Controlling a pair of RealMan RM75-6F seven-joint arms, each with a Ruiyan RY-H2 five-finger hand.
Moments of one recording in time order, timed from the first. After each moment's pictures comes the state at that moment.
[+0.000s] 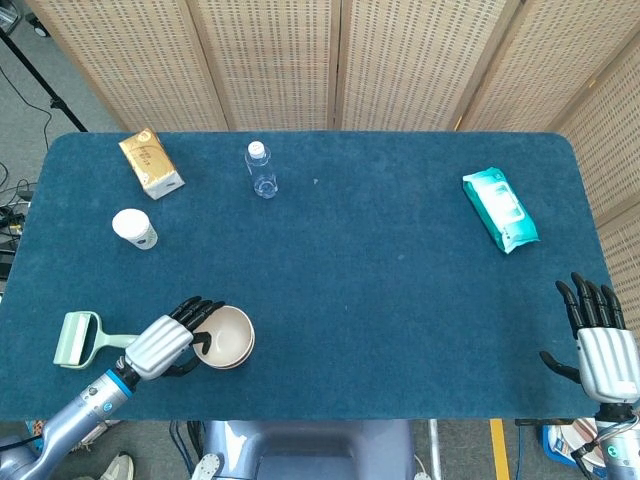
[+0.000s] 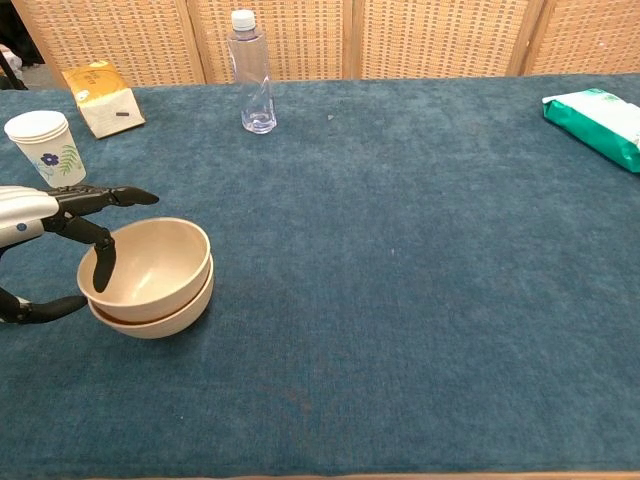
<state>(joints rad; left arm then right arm) -0.50 -1.31 0.14 -1.51 1.74 1.13 -0.11 0.07 -1.15 0.09 -1.58 -1.52 1.55 -0.08</state>
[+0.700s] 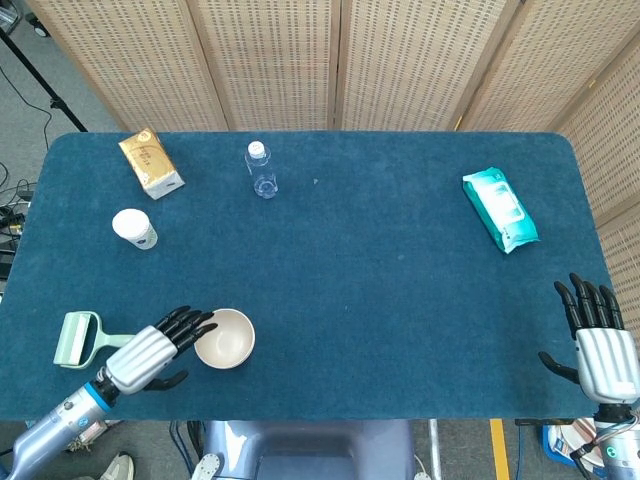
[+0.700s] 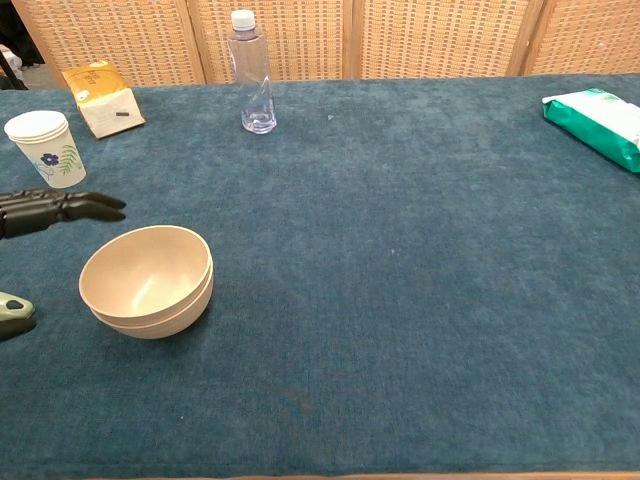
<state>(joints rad) -0.45 -1.25 0.23 -1.48 1.87 1.27 -0.20 0.07 -1.16 0.09 -1.58 -1.52 1.55 -0.09</state>
